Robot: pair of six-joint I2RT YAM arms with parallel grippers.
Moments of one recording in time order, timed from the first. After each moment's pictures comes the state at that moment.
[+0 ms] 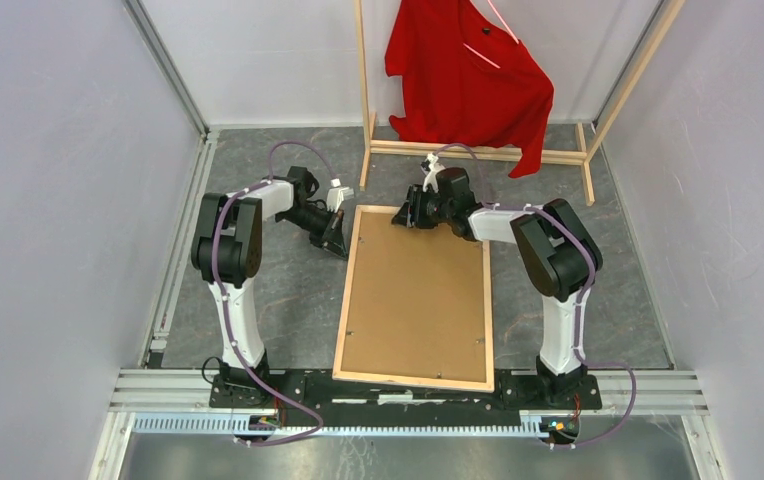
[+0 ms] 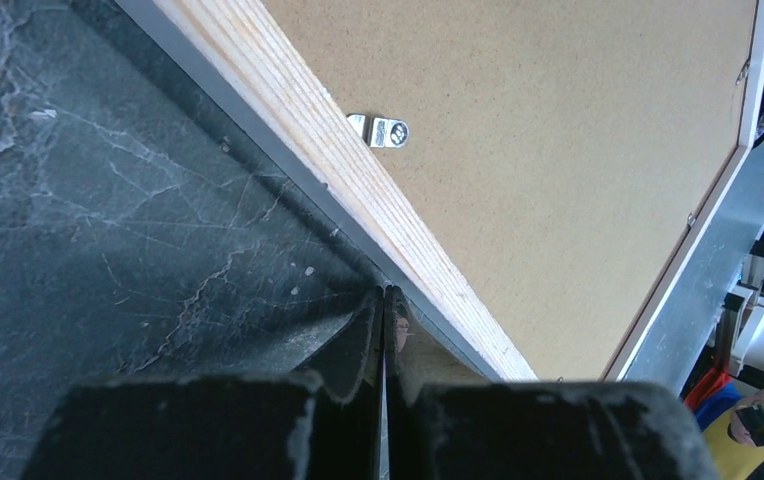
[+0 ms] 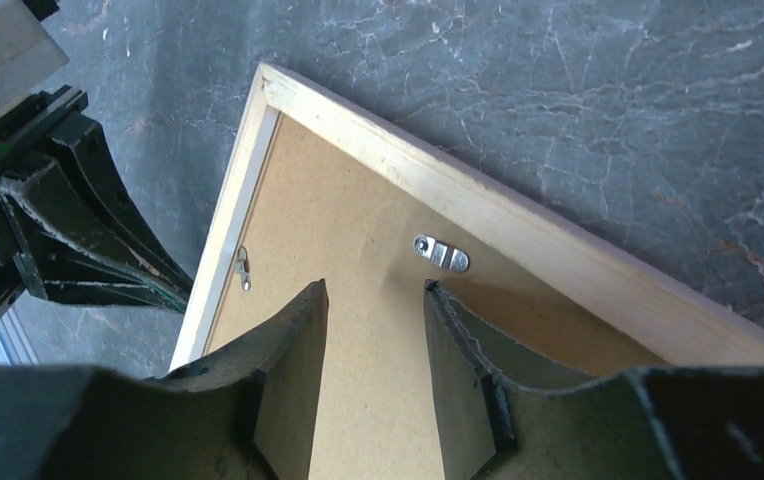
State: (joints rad) left arm -0.17 2.08 1.35 -0.78 0.81 0.43; right arm 0.47 2.02 1.13 0.28 -0.39 0.52
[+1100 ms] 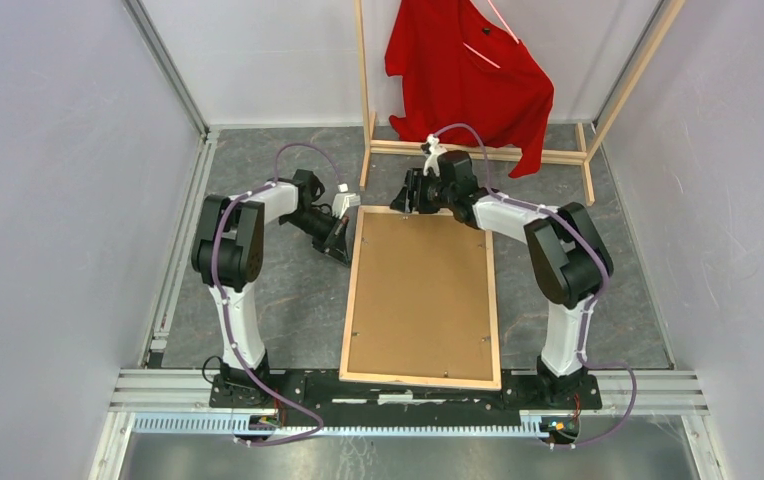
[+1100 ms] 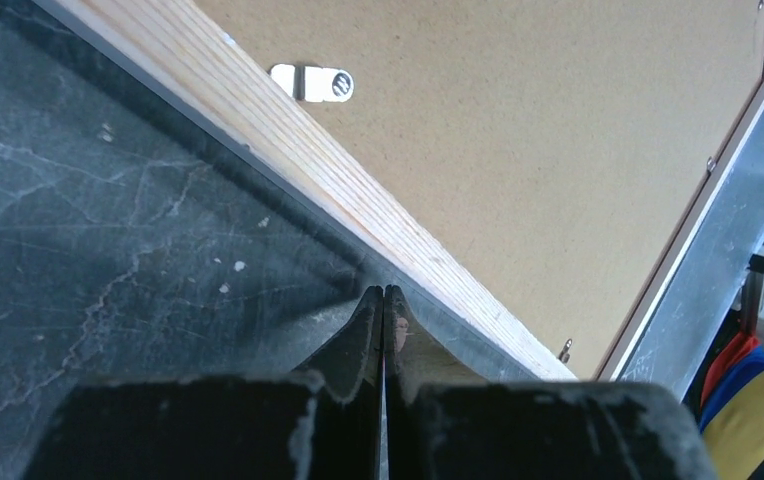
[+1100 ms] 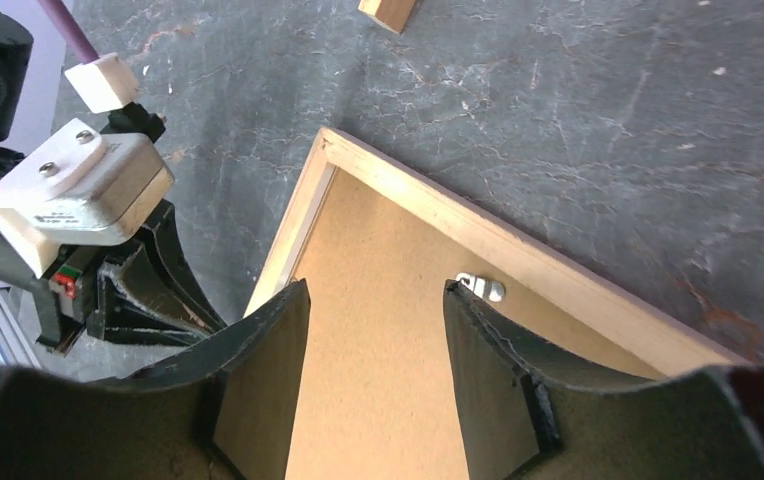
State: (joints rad) left arm -0.21 2.05 1.32 -0.81 0.80 0.49; right arm 0.47 1.98 1.26 0.14 -0.36 0.47
